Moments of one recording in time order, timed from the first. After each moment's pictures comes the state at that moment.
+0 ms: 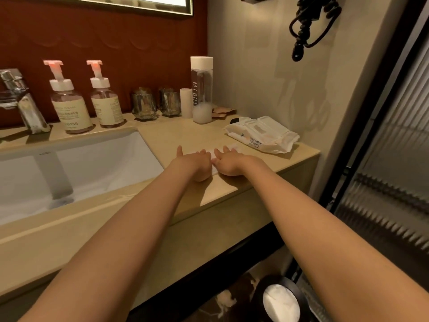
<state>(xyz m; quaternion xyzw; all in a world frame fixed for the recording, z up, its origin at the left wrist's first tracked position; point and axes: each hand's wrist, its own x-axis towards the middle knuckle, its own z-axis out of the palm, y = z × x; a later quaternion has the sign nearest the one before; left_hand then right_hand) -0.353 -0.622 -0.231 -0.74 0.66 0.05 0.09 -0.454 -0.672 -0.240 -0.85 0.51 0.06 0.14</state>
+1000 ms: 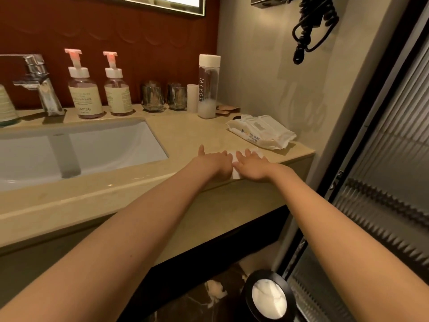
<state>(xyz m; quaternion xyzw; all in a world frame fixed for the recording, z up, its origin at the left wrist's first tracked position) -0.409 -0.592 -0.231 -0.72 0.68 0.04 0.11 -0.515 -0.641 -0.243 -0.85 0.51 0.06 0.11</state>
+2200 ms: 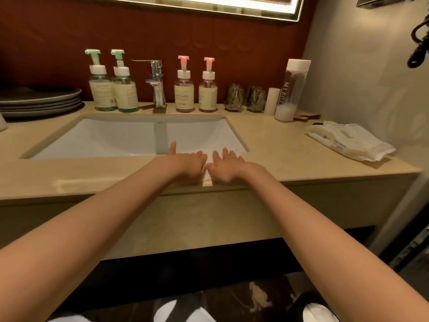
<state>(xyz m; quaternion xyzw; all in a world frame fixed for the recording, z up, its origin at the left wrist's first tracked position) -0.262 -0.433 -0.233 -0.83 0.55 0.03 0.13 -0.350 -0.513 -0.245 -0.93 0.33 0.09 0.11</state>
